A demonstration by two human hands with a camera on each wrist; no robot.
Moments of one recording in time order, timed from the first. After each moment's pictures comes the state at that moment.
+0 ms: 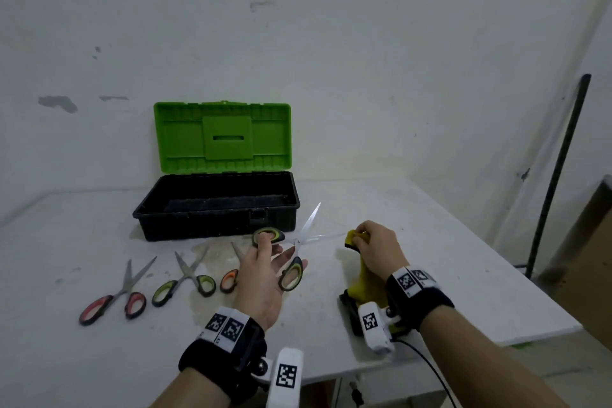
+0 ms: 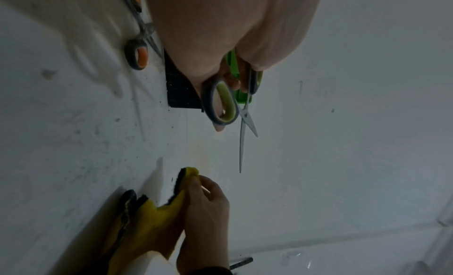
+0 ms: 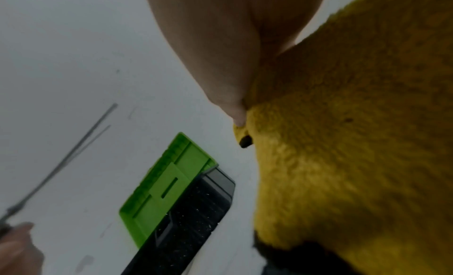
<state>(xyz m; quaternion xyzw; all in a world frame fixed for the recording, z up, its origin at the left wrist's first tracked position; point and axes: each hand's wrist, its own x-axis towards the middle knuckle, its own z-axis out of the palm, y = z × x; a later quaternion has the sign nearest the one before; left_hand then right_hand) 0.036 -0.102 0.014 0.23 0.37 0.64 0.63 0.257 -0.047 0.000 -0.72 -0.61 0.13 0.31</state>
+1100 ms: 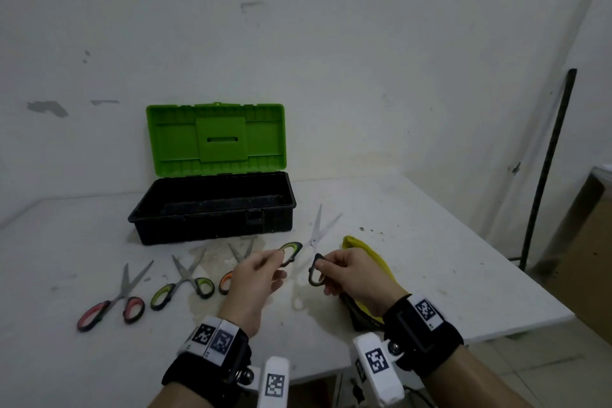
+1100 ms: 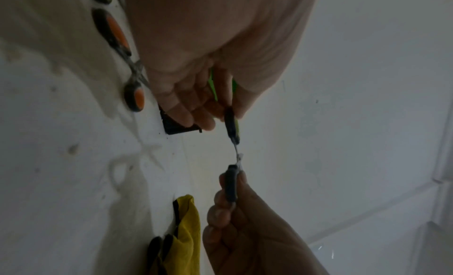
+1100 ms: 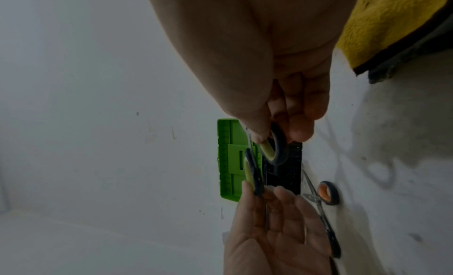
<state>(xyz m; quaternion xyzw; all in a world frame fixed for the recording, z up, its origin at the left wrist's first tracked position) 0.014 -0.102 -0.007 0.41 0.48 0.55 0.55 0.198 -0.121 0.017 -0.57 -0.58 0.43 0.39</state>
